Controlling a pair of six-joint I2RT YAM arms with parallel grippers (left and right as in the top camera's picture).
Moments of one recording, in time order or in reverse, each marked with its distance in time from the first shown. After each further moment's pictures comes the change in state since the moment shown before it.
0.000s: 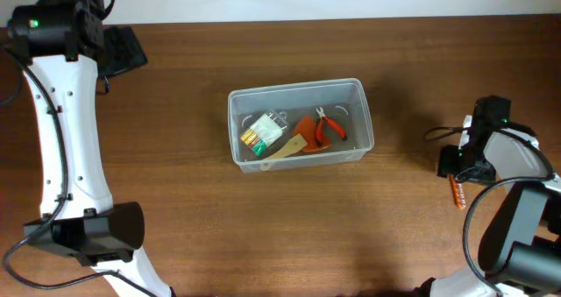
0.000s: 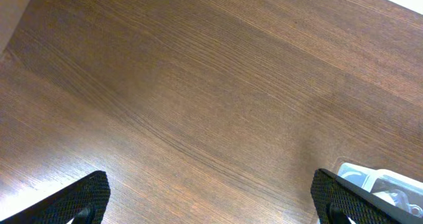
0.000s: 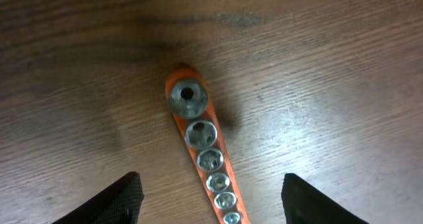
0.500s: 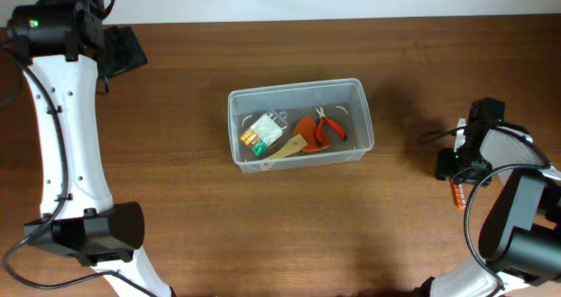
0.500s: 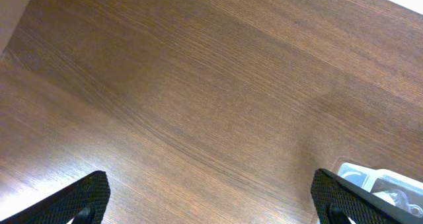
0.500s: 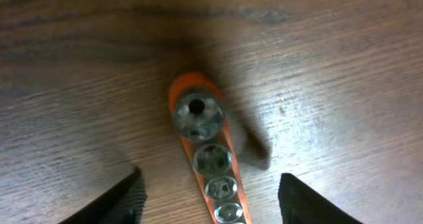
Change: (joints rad) left arm 0.000 0.000 0.000 0.000 0.000 0.000; right arm 0.000 0.063 0.000 0.023 -0.003 -0.039
